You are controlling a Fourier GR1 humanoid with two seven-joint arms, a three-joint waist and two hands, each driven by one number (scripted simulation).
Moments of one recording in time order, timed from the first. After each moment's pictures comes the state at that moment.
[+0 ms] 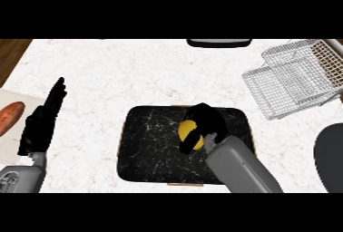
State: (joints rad) left arm -0.14 0.36 -0.02 -1.45 -0.06 0.15 0.06; right arm -0.52 -0.03 0.48 -1.25 0.48 0.06 1.00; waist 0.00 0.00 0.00
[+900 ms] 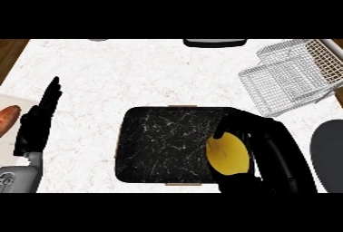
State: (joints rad) left arm -0.14 0.36 0.00 -1.46 -0.07 0.16 0.08; right arm -0.27 -0.34 0.51 -2.11 0.62 -0.02 0.70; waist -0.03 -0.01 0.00
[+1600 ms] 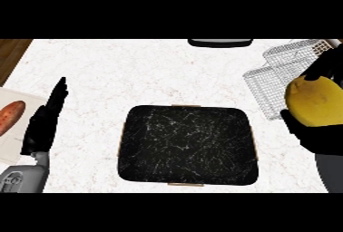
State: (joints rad) left arm -0.14 0.32 0.00 -1.46 -0.11 0.14 0.06; right arm -0.50 -0.52 0.02 -2.12 0.36 0.26 0.70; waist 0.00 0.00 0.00
